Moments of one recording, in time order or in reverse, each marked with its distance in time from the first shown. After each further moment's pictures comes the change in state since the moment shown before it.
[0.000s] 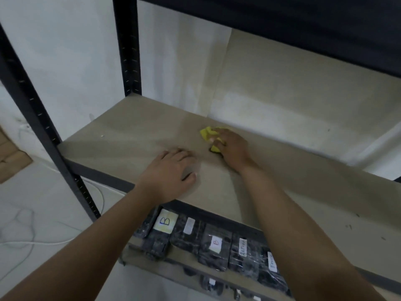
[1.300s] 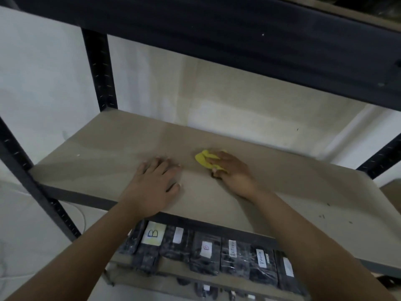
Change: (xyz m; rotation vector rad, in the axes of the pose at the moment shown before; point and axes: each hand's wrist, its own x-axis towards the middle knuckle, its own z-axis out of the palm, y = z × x) left_hand 0.004 -0.004 0.004 0.115 -0.039 0.031; right_hand -0.064 0.026 -0.029 -0.093 -0.055 -0.165
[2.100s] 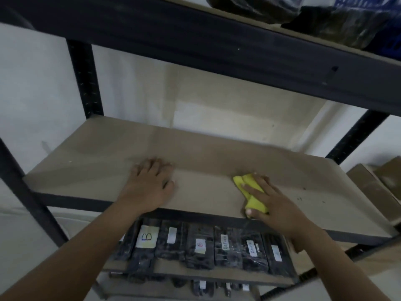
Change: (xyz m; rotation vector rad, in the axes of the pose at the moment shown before) left_hand 0.001 0.006 -0.002 -0.057 -0.067 -0.034; right_hand -0.153 -0.001 -0.052 -0.309 -0.228 0.376
